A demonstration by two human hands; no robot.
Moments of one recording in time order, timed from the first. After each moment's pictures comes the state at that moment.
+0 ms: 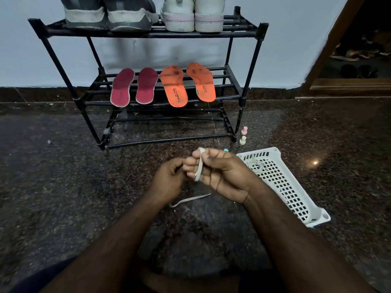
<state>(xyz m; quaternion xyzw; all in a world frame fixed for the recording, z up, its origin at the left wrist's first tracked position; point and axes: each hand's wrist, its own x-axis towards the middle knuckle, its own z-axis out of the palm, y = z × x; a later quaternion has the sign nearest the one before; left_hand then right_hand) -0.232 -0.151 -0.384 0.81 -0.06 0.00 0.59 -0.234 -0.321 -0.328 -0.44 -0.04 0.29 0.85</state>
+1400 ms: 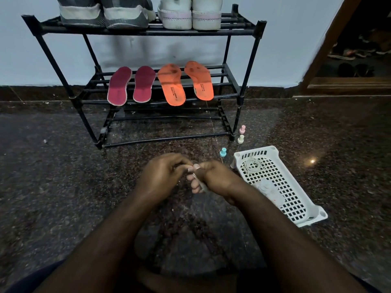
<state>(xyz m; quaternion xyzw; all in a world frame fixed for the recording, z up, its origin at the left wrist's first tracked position) -0.236 -0.137 -0.359 0.89 -0.15 0.09 0.42 -0.232 -0.309 -0.349 -0.76 0.00 0.26 0.60</state>
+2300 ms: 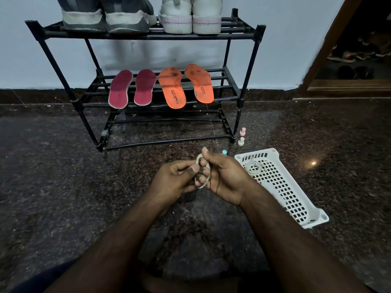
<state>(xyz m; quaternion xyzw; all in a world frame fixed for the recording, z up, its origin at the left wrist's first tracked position) -0.252 -0.165 -0.348 0.67 -0.01 -0.12 0.73 -0.229 -0.320 -0.334 -0.51 0.00 0.27 0.82</state>
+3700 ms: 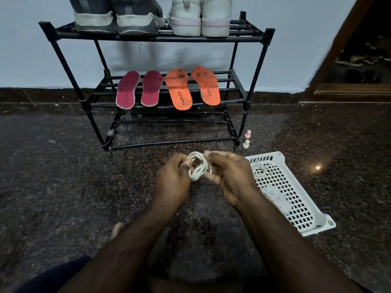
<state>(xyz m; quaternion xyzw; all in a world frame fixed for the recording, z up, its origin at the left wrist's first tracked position) -0.245 -0.165 -0.353 0.87 0.06 0.09 0.48 -0.234 -0.304 -0.325 -0.55 0.15 0.09 0.82</state>
